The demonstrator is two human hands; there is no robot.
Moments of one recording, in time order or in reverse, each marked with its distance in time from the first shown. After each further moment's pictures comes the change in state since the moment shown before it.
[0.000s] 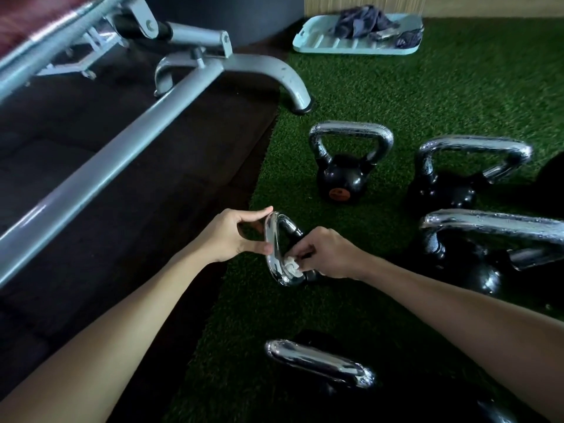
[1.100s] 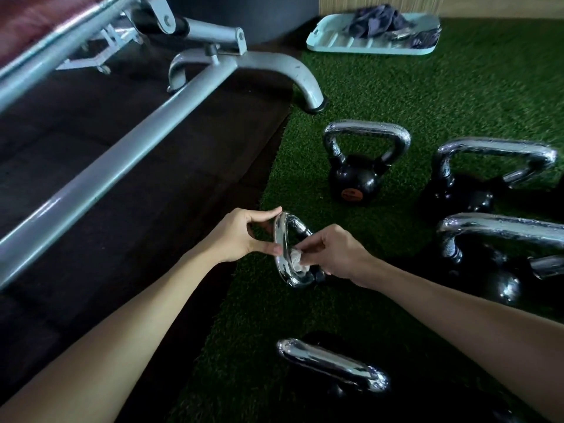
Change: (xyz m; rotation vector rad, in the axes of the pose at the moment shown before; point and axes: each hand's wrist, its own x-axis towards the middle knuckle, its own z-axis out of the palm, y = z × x) left_hand -0.007 -0.001 0.000 -0.035 -0.002 -0.034; right_hand -0.005 -0.016 0.009 0.299 0.122 0.142
